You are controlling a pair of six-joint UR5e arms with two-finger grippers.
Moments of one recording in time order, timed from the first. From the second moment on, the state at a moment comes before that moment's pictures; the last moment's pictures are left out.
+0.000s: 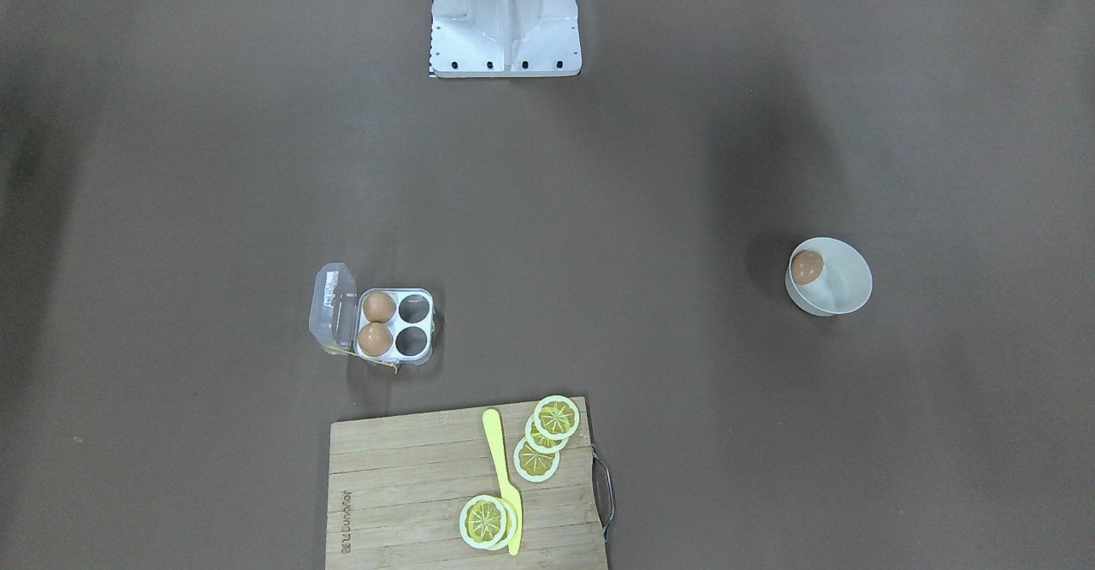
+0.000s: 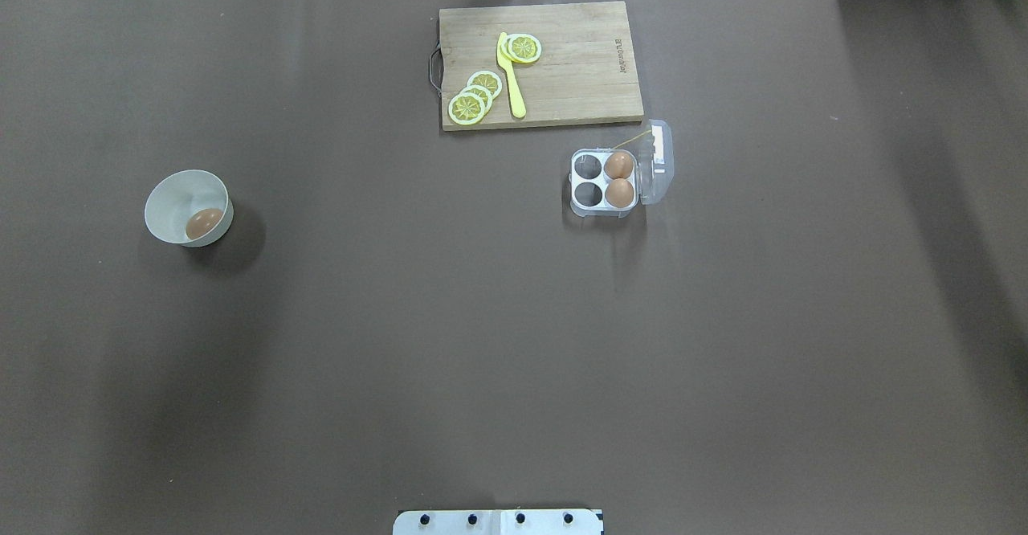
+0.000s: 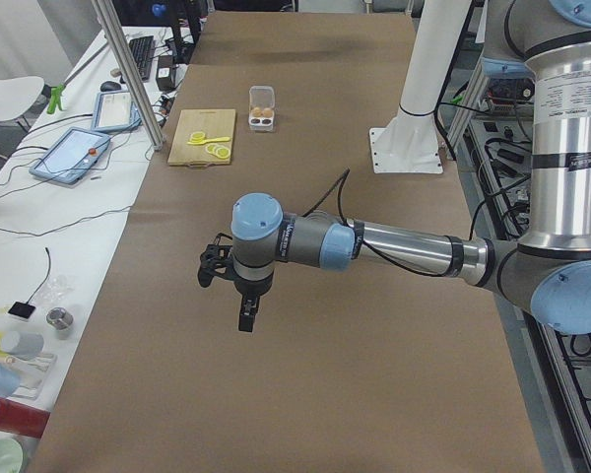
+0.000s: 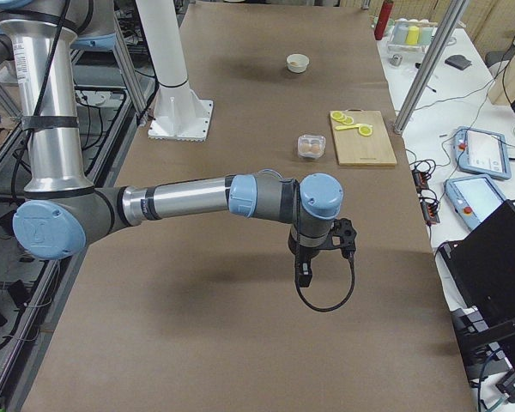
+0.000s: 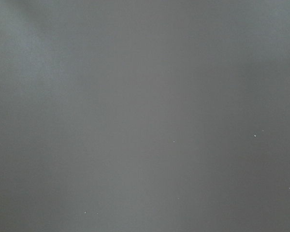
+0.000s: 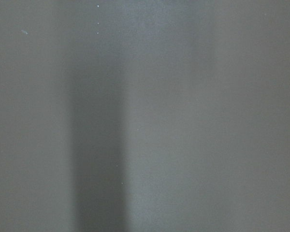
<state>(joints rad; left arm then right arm) -1.57 -1.50 -1.80 -1.60 -2.27 -0.05 1.64 -1.51 1.70 -1.85 2.36 -0.16</state>
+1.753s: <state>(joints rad) -1.52 -1.59 -1.77 -1.66 -2.28 -0.09 1.64 -1.51 1.72 -1.85 2.36 -0.16</state>
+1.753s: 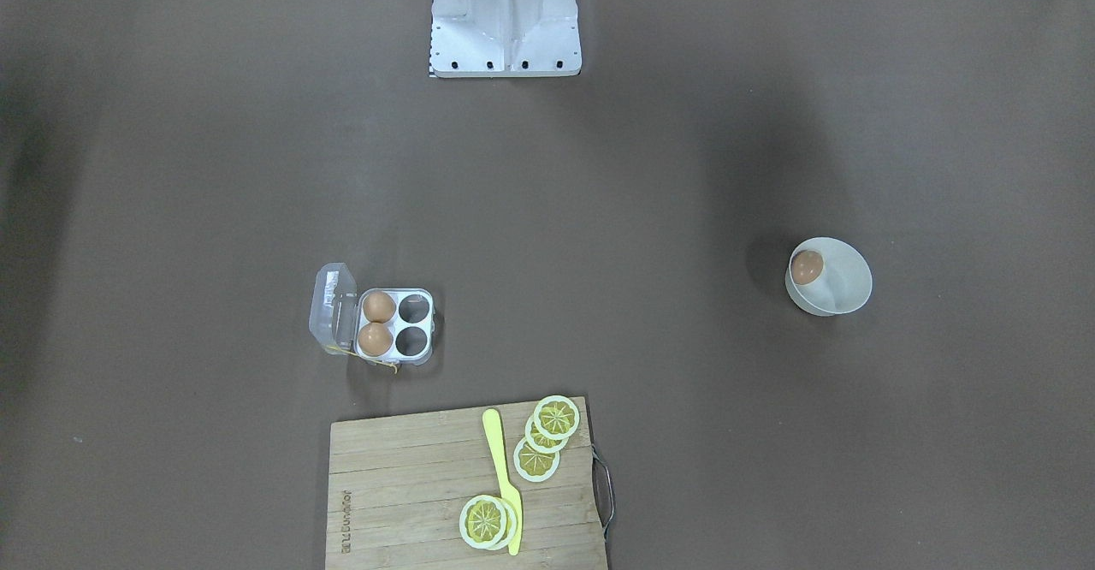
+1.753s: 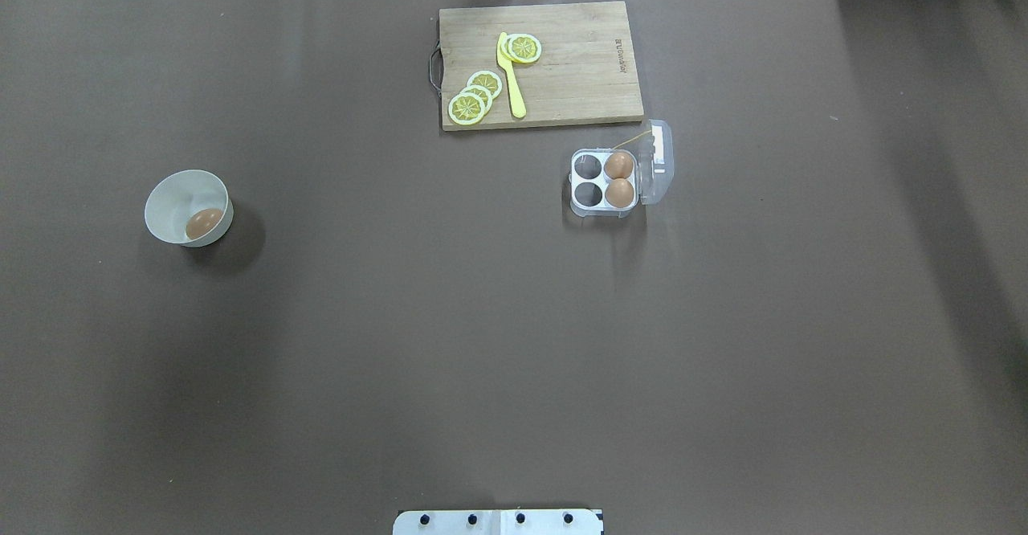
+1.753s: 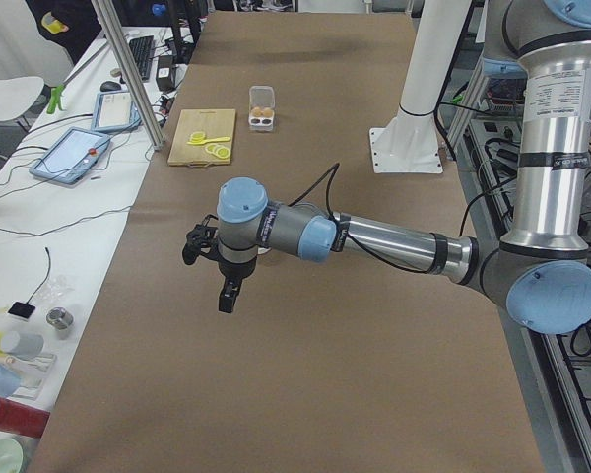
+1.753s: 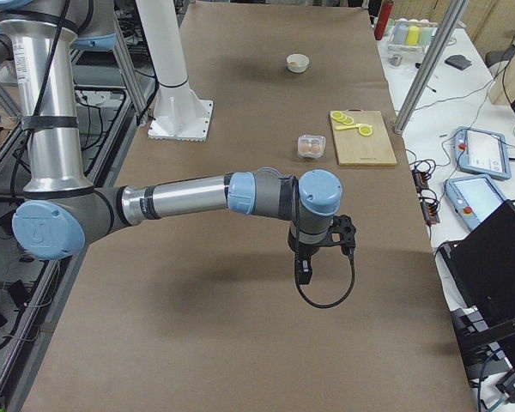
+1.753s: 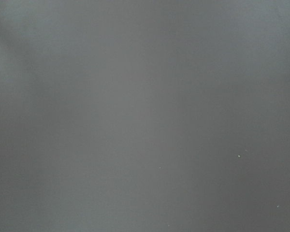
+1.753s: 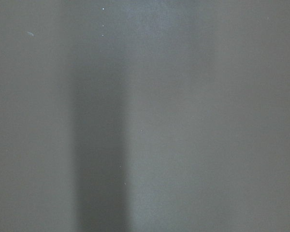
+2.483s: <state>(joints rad) -1.24 -1.69 -1.87 -1.66 -2.27 -0.52 1.64 -1.52 1.72 -1.85 2.36 -0.16</state>
